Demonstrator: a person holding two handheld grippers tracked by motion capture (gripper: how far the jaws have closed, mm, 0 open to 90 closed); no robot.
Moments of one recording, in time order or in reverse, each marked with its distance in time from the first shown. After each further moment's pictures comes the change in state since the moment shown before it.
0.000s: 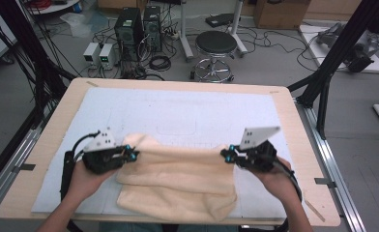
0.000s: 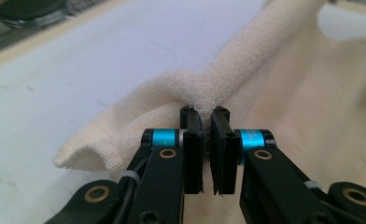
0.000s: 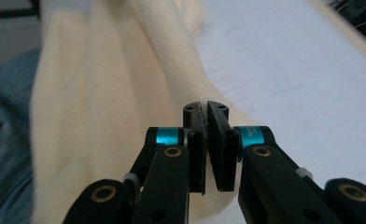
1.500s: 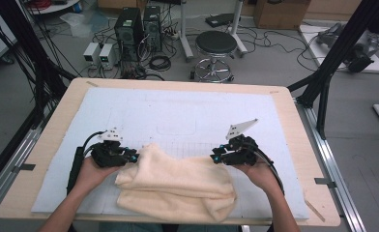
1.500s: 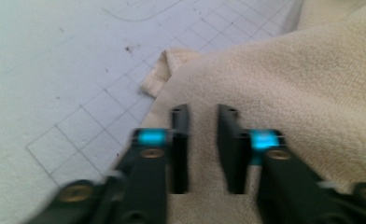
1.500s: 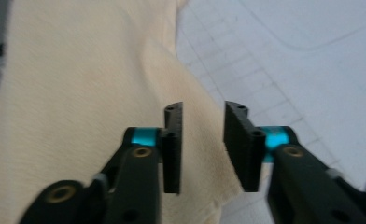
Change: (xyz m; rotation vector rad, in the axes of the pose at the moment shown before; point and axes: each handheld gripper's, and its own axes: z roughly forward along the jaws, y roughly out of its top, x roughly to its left) left arm 0.062 -0.029 0.048 0.172 -0.006 -0.193; right arm -0.046 -0.025 0.071 0.065 0.136 0.215
